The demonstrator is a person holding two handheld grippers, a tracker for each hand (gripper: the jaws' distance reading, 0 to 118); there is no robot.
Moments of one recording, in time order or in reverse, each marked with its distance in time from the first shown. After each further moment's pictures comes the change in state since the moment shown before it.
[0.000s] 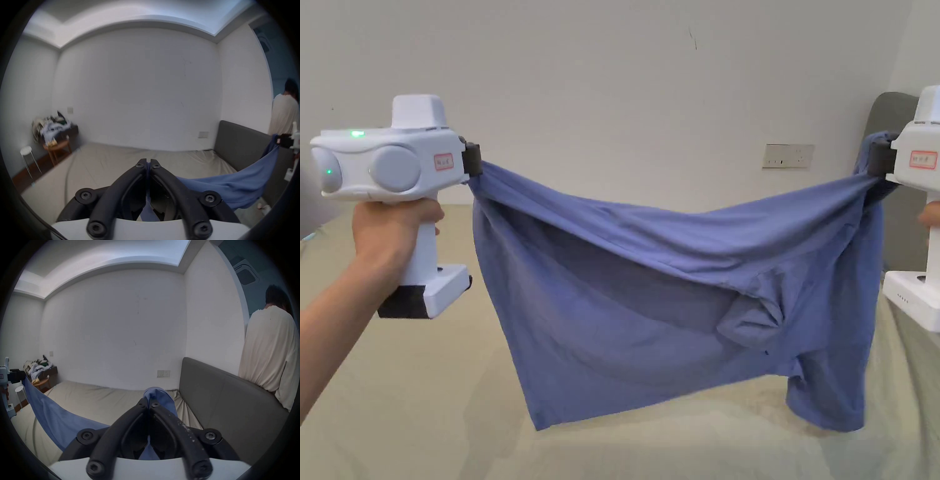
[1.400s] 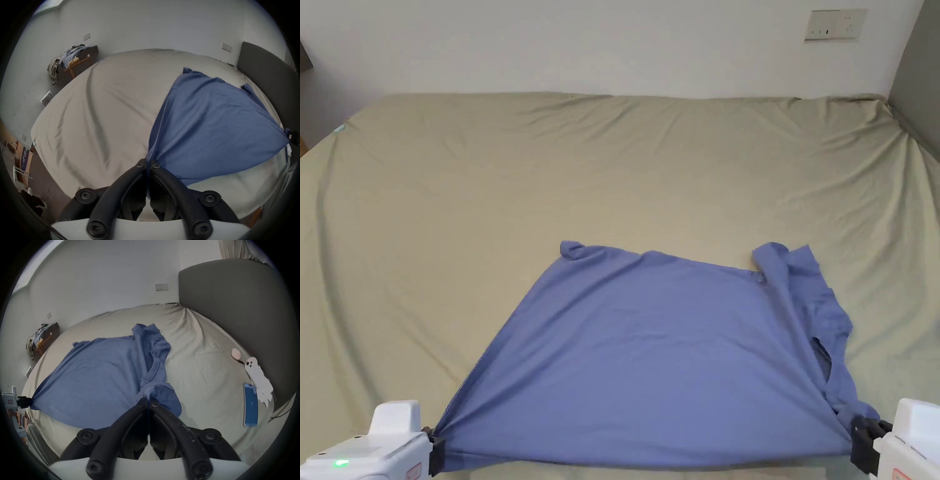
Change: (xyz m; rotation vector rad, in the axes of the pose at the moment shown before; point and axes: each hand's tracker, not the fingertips) left arm -0.094 -0.432 0.206 -0.774 0.145 -0.009; right arm -0.033 -0.425 0.174 -0.618 0.047 -0.131
